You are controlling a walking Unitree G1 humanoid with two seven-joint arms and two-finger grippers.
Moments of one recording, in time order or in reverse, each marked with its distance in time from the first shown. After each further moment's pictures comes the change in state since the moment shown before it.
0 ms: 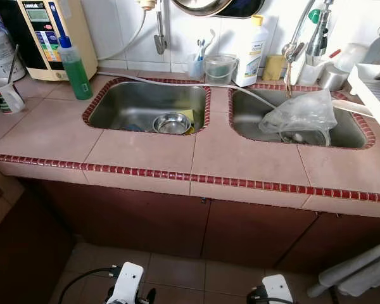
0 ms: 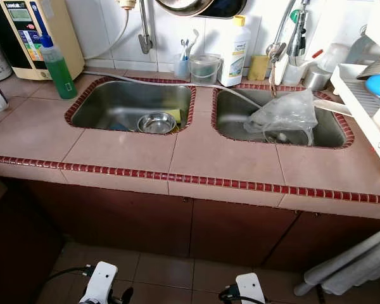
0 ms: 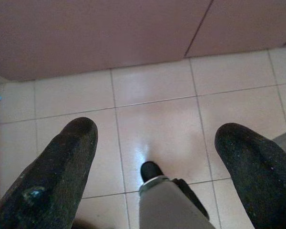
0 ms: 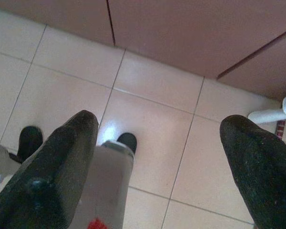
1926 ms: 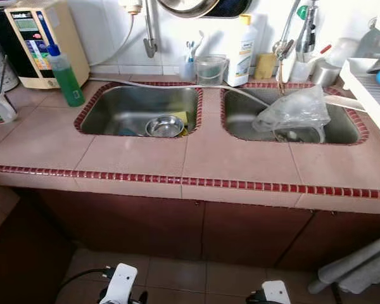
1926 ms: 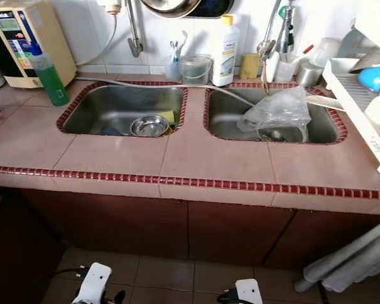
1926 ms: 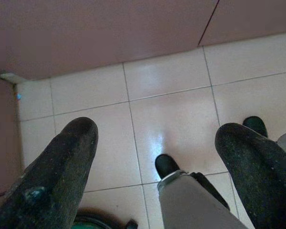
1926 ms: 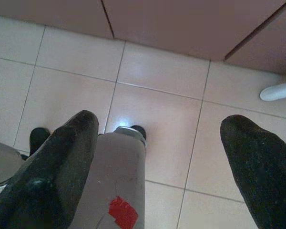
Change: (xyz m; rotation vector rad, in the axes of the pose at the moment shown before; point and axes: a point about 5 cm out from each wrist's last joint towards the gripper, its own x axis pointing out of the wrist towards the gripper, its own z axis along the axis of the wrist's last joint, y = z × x) left arm -0.003 0.015 -0.006 0.026 0.056 0.030; right arm -0.003 0.010 -0.014 0.061 0.047 -0.009
